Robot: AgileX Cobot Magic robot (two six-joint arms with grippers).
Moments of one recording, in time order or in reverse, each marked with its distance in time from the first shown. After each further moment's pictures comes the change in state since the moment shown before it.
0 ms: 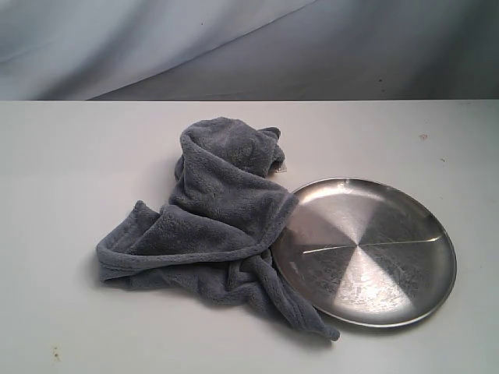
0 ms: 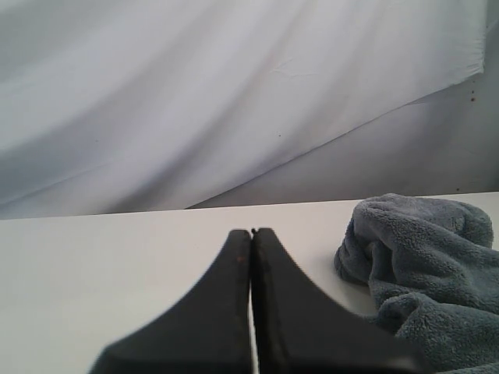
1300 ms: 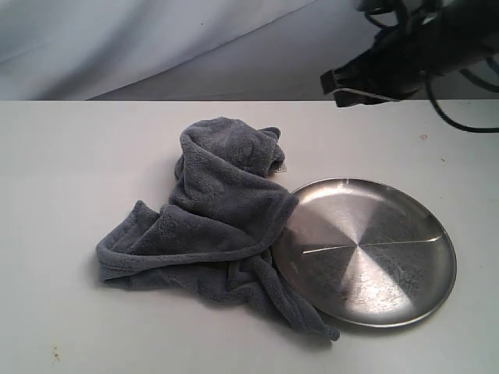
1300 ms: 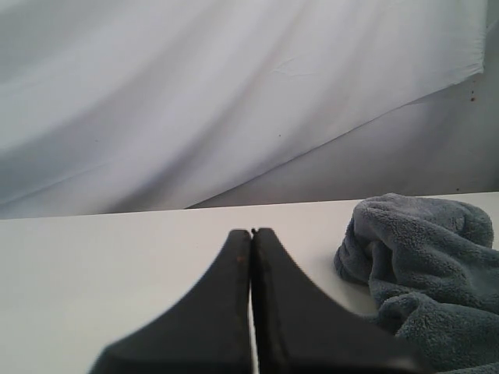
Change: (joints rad) left arm 0.000 0.000 0.000 0.000 0.000 0.000; right arm 0.266 1.531 -0.963 0.662 0.462 -0.461
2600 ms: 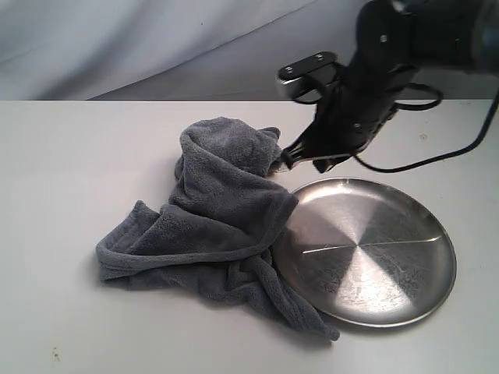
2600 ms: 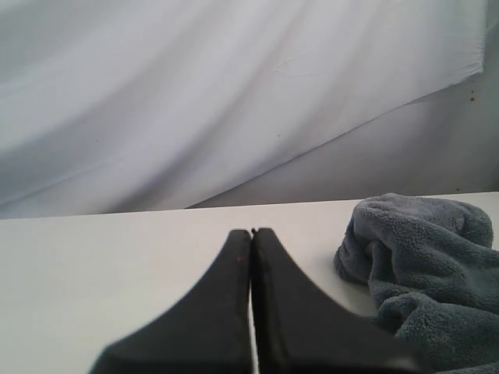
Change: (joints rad) left arm 0.000 0.000 0.000 0.000 0.000 0.000; right arm 0.154 0.191 -0.114 -0.437 0.212 0.308
